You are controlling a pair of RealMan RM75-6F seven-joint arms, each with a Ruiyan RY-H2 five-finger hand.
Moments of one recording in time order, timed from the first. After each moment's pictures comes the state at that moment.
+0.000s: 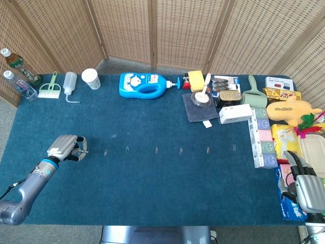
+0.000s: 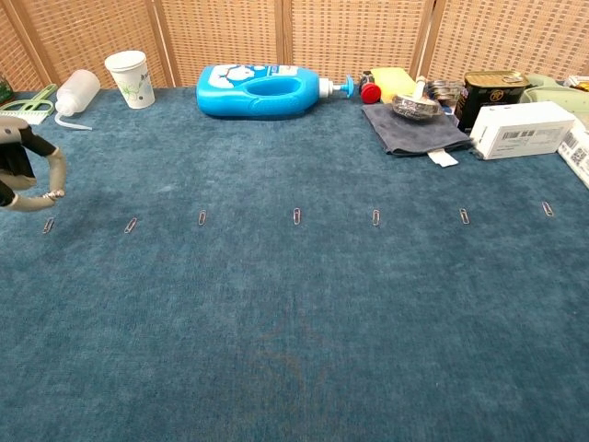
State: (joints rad) left arm -0.61 -1.27 -0.05 -1.45 1.19 0.83 -0.12; right arm 0.02 -1.15 0.05 -1.53 -1.55 1.53 0.11
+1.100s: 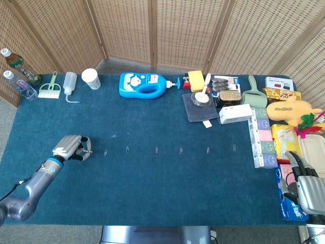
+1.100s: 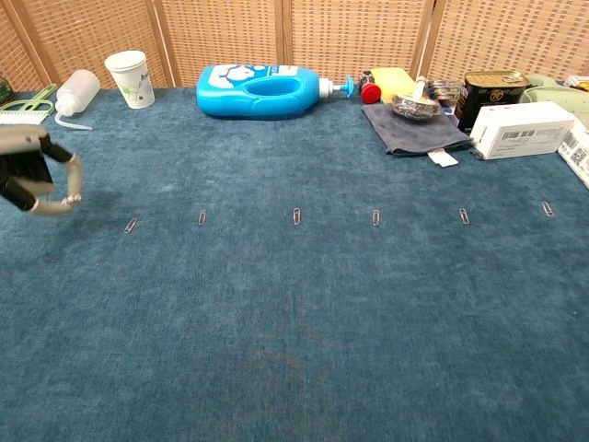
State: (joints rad) left arm -0.61 -1.33 -0.08 -1.37 1.22 0.79 -0.17; right arm 0.02 -1.14 0.05 -1.56 -1.55 1.55 0.09
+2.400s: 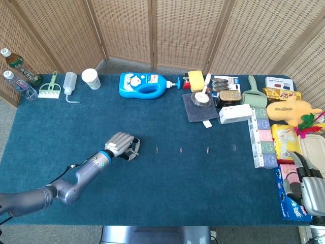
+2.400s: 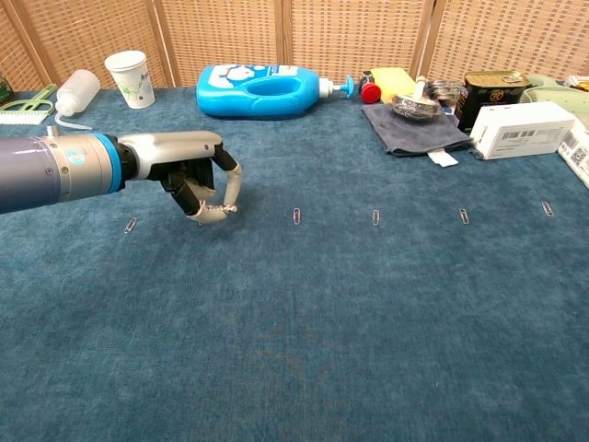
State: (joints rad) left arm -0.88 -1.59 -0.16 -1.31 1.16 0.65 0.02; right arm 0.00 -1.14 0.05 -1.54 -1.54 1.56 0.12
